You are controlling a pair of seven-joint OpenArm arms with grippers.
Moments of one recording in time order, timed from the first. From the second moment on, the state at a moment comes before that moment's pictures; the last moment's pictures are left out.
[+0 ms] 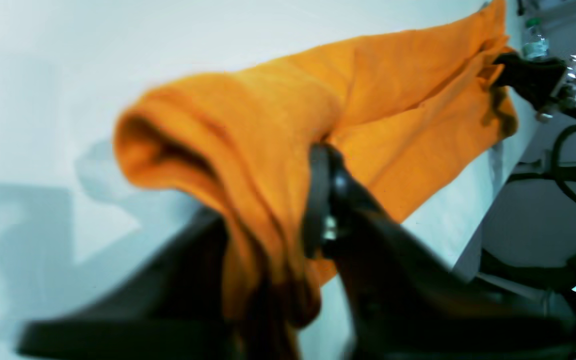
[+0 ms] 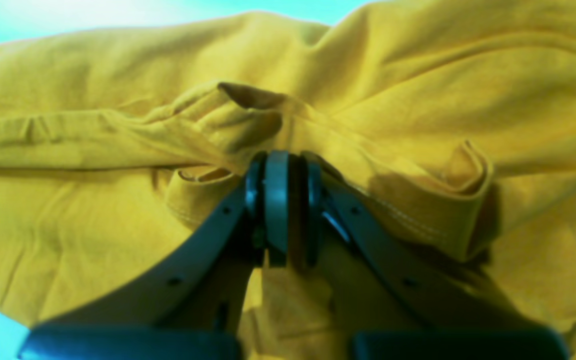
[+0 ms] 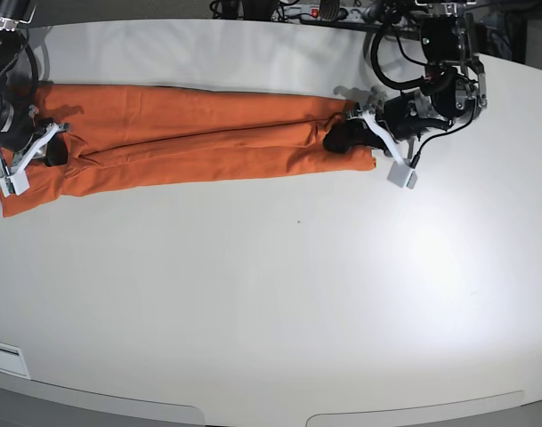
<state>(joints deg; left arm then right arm) 14.4 -10.6 -12.0 97.7 -58.7 -21.1 68.4 -13.5 27.4 27.9 89.8 40.8 35.1 -60.9</state>
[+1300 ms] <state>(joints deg) 14.7 -16.6 -18.5 96.7 -62.7 -23.0 68.9 -13.4 26.7 27.8 89.8 37.8 40.9 -52.6</state>
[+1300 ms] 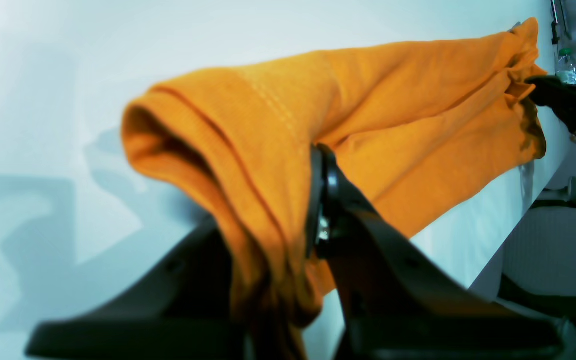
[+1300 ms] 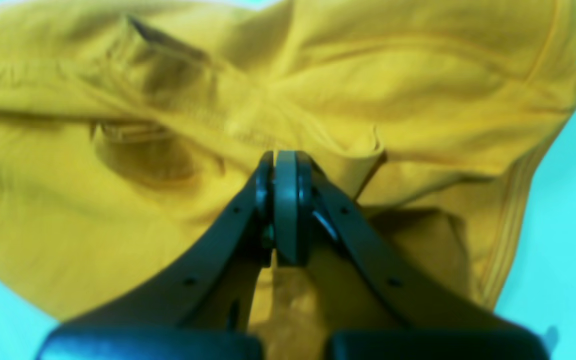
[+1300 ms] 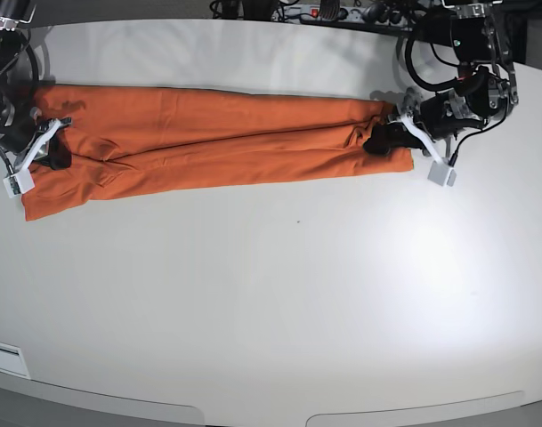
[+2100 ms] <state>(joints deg) 15.2 -19.6 -19.6 108.5 -83.7 -31.2 80.3 -14.1 22.0 27.9 89.8 31.9 40.7 -49.7</state>
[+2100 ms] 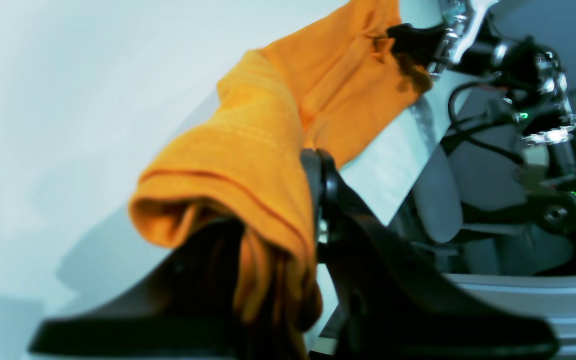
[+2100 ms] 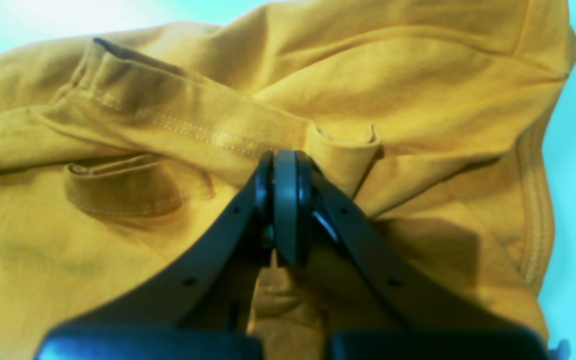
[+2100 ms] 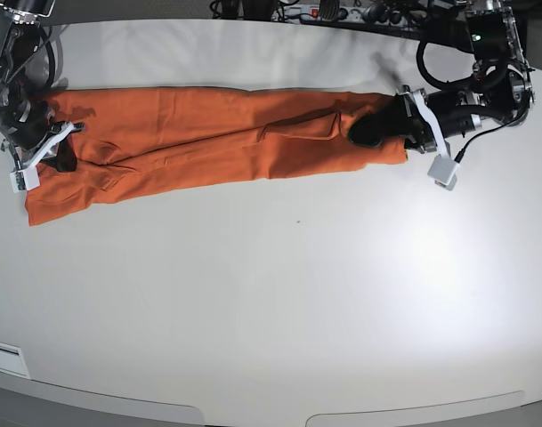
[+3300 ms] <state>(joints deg) 15.4 3.9 6.6 111.8 -41.2 -27.6 51.4 -14.2 22.0 27.9 89.8 32.4 40.7 -50.9</state>
